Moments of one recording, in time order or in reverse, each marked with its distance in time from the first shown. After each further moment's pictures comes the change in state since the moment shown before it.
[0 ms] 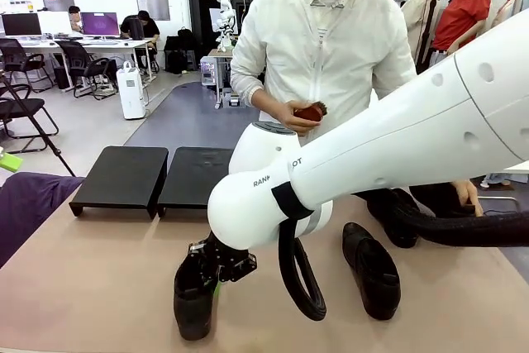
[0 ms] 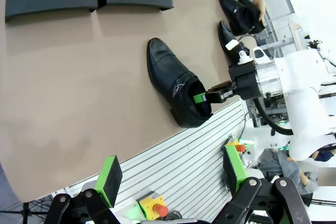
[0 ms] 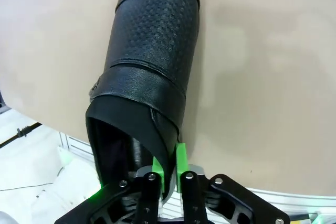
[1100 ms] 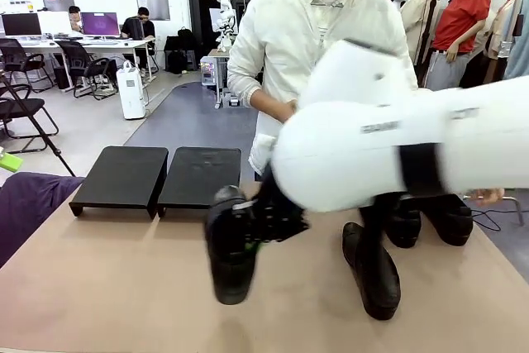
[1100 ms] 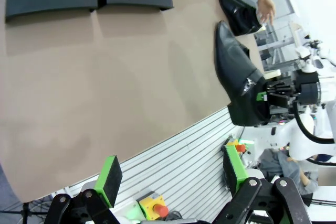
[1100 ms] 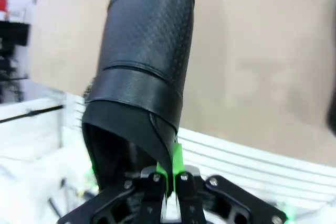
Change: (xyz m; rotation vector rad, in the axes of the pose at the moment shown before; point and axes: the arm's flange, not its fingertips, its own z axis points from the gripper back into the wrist) left arm 0.000 0.000 0.000 0.000 0.000 0.000; right arm -0.060 -0.024 0.136 0.039 -0.162 0.123
